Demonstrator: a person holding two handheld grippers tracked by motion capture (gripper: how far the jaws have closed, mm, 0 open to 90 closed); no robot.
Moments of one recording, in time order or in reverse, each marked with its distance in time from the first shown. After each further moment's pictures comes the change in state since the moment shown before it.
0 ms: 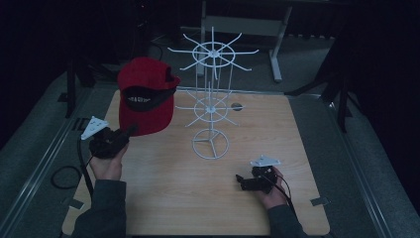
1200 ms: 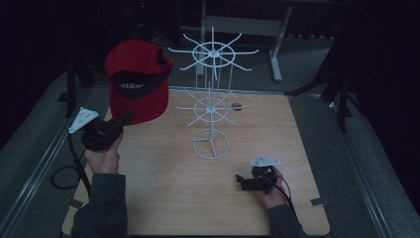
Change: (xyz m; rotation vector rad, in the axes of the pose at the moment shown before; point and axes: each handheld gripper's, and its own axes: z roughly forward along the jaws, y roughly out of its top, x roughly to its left) left arm -0.003 0.029 -0.011 -0.112 0.008 -0.033; right arm 0.000 0.000 0.000 0.002 0.000 0.000
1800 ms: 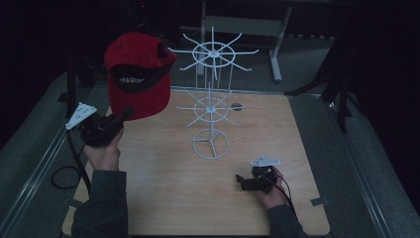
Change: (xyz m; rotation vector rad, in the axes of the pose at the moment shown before) left arm -0.006 0.014 0.000 -0.031 -0.029 -0.007; right arm 0.000 0.000 0.000 -0.001 -0.001 -0.002
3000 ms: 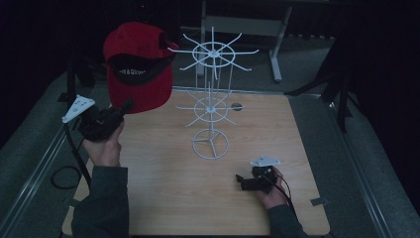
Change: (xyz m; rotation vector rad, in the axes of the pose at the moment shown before) left arm -0.012 0.021 -0.001 -0.033 -0.017 -0.001; right arm 0.000 0.000 0.000 0.000 0.000 0.000
